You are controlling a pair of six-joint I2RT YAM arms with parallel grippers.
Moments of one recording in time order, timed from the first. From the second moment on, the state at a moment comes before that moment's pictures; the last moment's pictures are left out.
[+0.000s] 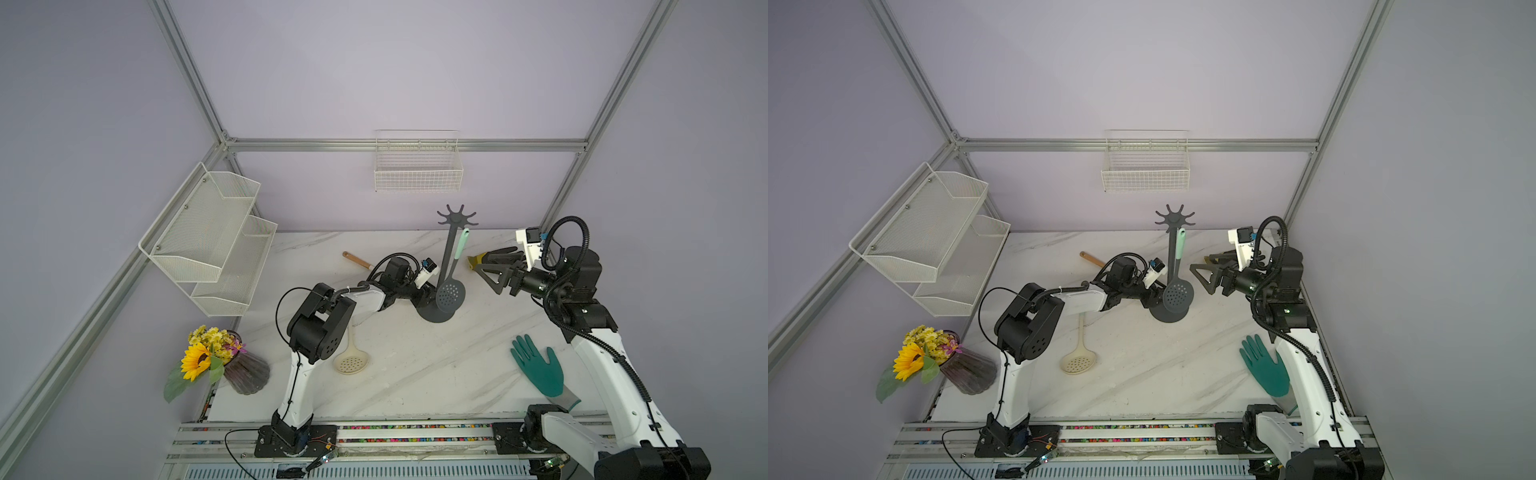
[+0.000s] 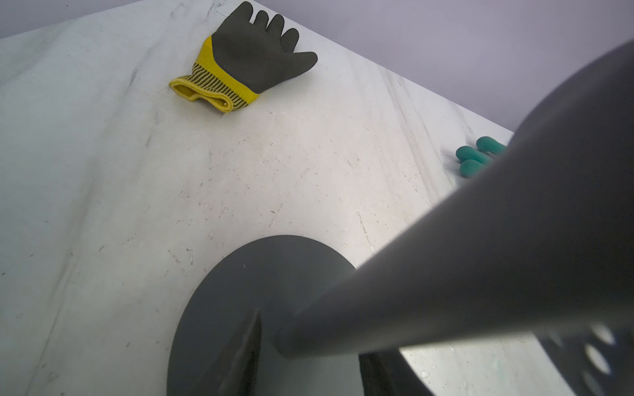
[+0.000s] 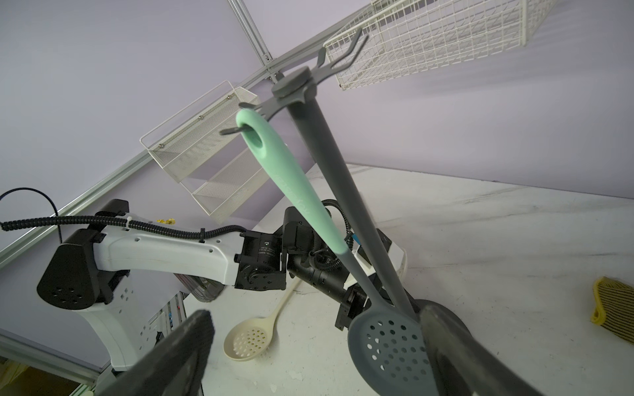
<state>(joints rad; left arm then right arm) -0.58 2.14 1.36 0.22 0.62 0.08 -0.03 1.04 0.99 -0.15 -0.93 0.28</state>
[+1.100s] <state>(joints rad) -0.66 2.15 1.23 0.55 0.40 0.00 -0.03 1.02 0.99 -0.20 -0.91 0.27</state>
